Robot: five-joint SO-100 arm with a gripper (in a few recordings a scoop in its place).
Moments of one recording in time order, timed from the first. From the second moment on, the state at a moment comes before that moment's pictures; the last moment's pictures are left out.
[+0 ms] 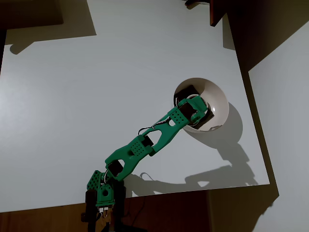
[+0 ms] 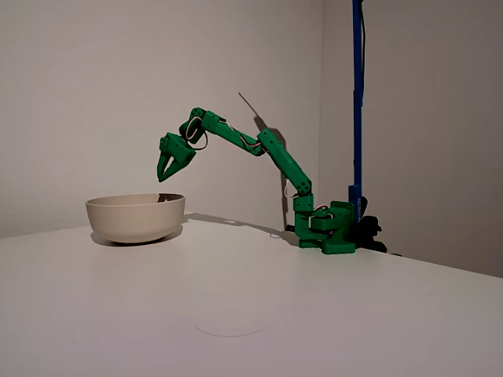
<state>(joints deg) 56.6 61.0 27.7 77.0 12.4</state>
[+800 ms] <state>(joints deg) 5.0 116.1 34.9 102.0 8.3</state>
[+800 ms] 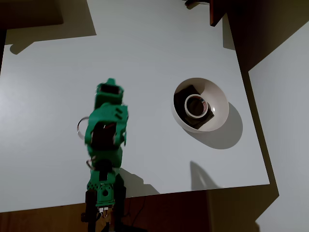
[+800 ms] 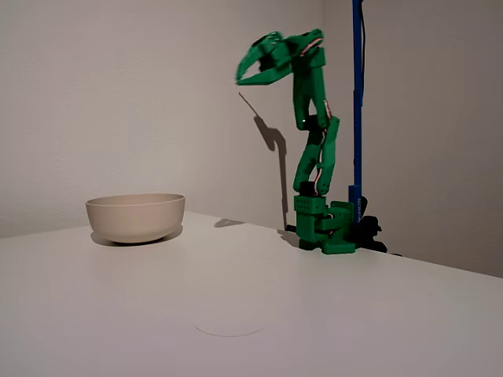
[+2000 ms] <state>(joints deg) -3.8 190.8 156.3 72.4 0.3</state>
